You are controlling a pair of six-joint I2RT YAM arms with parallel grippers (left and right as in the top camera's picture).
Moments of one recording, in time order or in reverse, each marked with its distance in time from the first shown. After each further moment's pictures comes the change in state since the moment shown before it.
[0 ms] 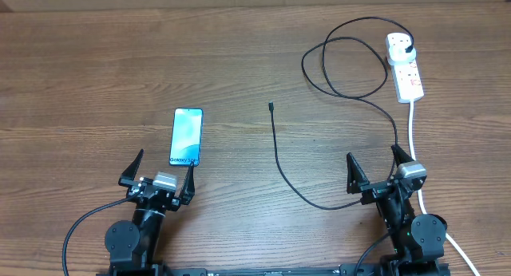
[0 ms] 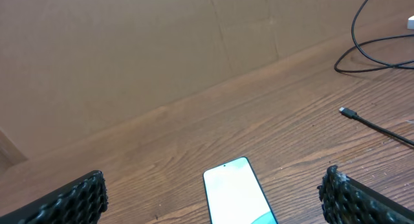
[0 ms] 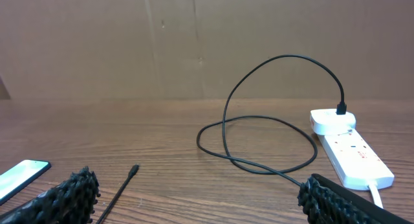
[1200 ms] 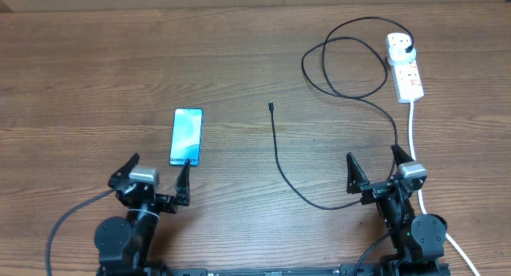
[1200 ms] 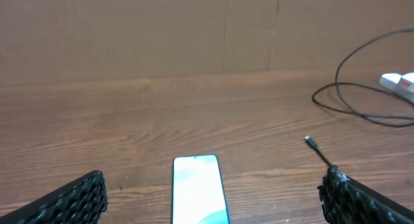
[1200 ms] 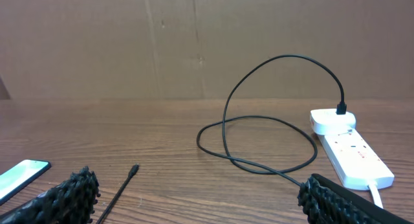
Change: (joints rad) left arm 0.000 0.100 0.215 -0.214 -0.019 -0.325; right arm 0.000 0.000 0.000 0.000 0.000 0.000
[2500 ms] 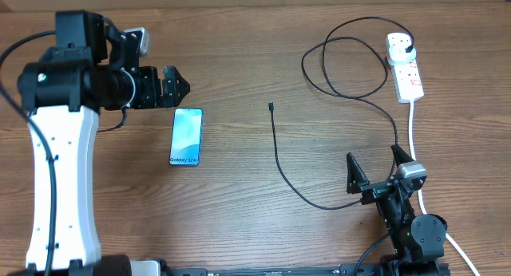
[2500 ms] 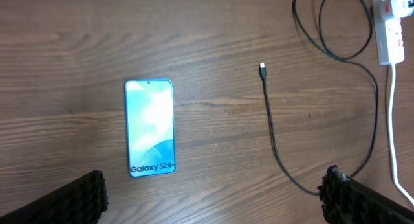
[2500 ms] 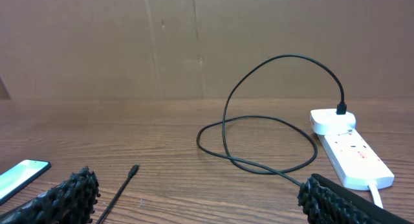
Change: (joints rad) left arm 0.000 1.449 1.524 -1.045 0.159 -0.022; right arm 0.000 0.000 0.000 0.000 0.000 0.000
